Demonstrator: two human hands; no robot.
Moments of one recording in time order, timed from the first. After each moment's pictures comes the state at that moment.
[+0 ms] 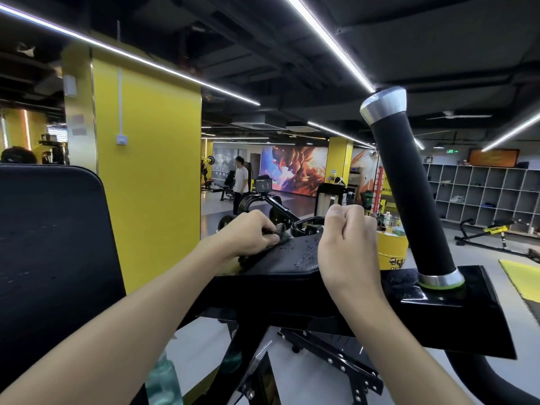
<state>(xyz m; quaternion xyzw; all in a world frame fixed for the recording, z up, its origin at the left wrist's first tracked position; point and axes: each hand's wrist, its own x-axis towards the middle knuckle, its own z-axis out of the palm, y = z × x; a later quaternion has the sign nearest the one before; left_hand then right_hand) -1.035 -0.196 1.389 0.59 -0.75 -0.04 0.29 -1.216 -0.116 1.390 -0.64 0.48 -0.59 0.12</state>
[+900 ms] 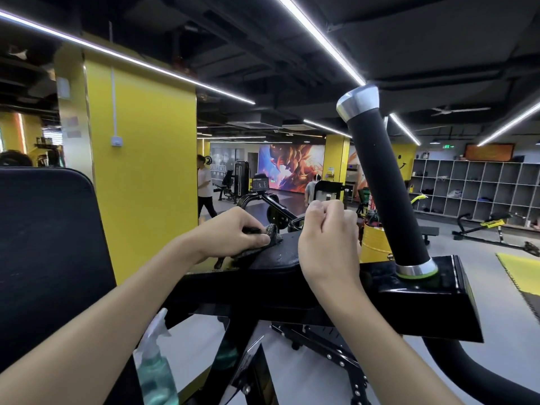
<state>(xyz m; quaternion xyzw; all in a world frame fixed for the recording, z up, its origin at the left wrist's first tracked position) -1.027 -0.156 1.395 0.54 -0.78 -0.10 0.30 -1.216 -0.114 1.392 -0.64 0.50 -0.57 0.11</state>
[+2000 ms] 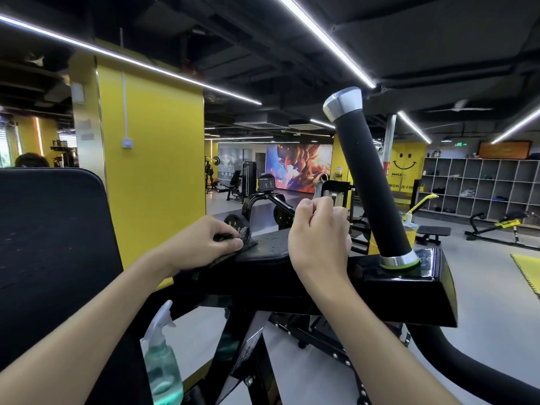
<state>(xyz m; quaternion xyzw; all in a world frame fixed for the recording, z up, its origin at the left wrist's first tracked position) -1.014 -0.108 1.380 0.61 -0.70 -0.12 0.35 -1.216 -0.112 1.392 -0.64 0.51 -0.56 0.12</state>
